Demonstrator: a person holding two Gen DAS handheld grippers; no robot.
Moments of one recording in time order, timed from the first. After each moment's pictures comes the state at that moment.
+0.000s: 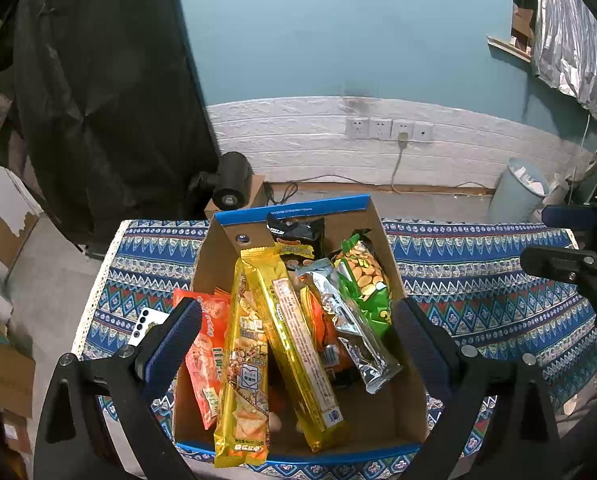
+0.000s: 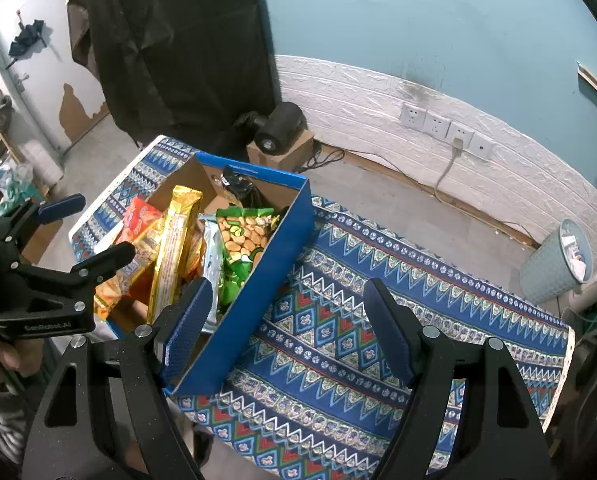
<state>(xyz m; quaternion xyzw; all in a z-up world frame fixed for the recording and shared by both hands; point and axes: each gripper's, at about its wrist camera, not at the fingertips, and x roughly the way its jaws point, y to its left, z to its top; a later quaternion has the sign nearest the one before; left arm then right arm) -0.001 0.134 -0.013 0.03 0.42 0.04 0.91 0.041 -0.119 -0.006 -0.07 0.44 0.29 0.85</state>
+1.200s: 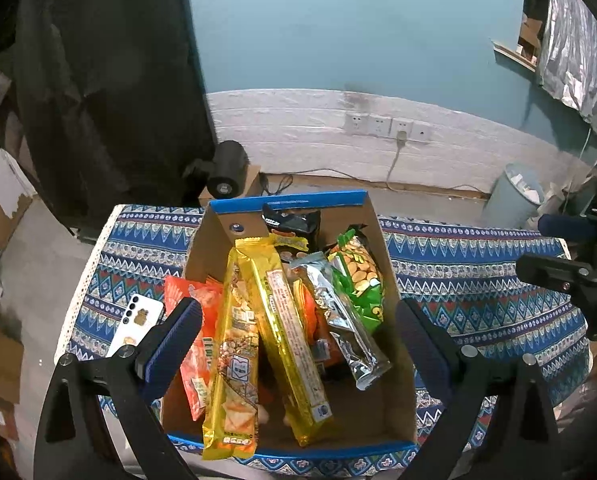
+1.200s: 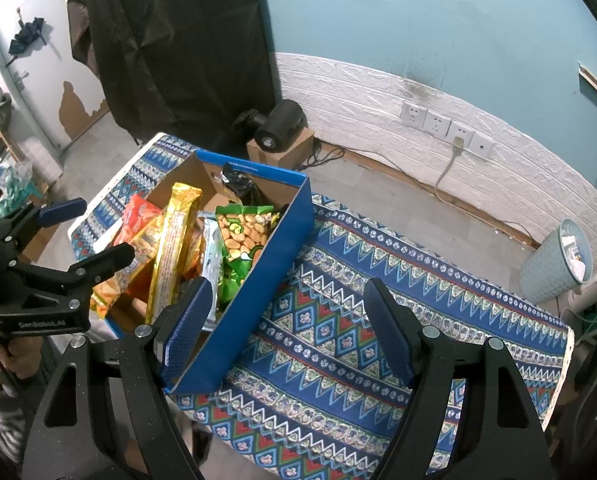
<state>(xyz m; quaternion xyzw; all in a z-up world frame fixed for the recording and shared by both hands) -0.001 0.141 -0.015 0.00 0.43 0.03 0.90 0.041 -0.119 -0.006 -0.07 0.44 0.29 0.84</state>
